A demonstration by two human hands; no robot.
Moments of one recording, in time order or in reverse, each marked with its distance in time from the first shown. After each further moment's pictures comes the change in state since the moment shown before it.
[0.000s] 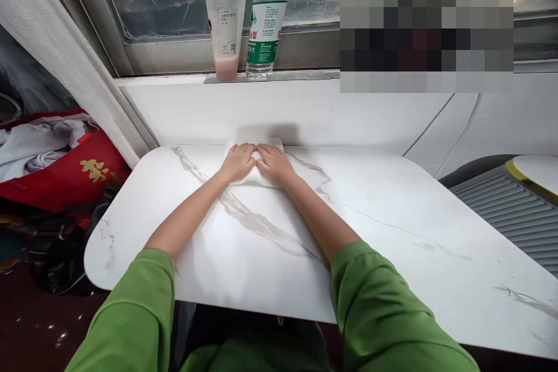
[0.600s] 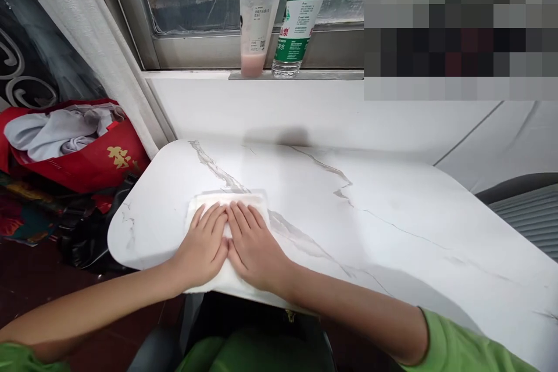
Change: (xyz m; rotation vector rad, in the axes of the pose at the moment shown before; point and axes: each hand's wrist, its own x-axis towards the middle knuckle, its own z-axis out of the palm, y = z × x) left_hand -0.241 0.061 -0.071 0.056 -0.042 -0.033; right_hand -0.159 -0.161 -0.029 -0.026 -0.012 -0.395
